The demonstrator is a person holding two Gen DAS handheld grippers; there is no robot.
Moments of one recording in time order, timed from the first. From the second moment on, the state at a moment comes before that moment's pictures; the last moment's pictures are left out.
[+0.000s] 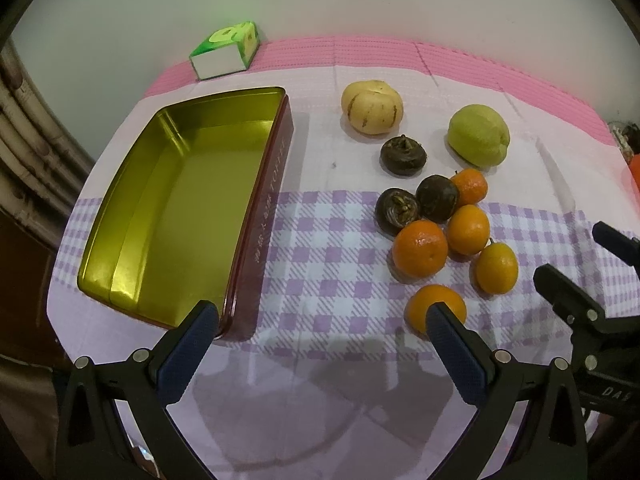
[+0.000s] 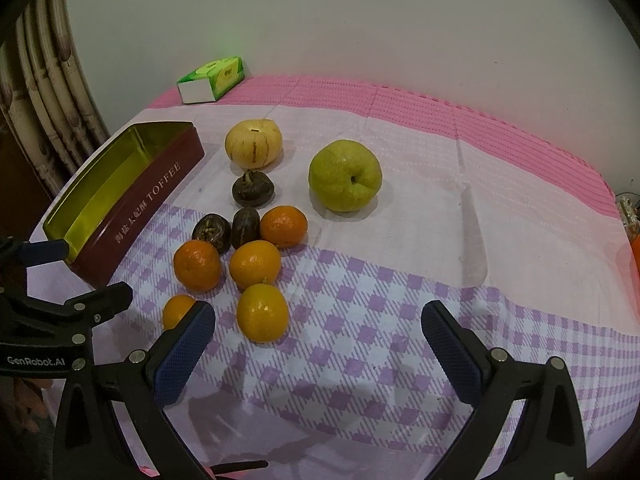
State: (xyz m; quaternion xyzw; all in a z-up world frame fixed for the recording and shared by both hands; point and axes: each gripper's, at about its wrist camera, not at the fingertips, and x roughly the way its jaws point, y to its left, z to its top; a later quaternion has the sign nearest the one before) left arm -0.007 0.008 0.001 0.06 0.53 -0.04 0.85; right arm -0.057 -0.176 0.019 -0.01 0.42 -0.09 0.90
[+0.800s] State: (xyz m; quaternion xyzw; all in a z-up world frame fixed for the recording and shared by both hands) left arm -0.007 0.015 0.002 0.06 0.52 -0.01 0.85; right arm -0.059 -0.177 0.020 0.00 0.41 -0.08 0.91
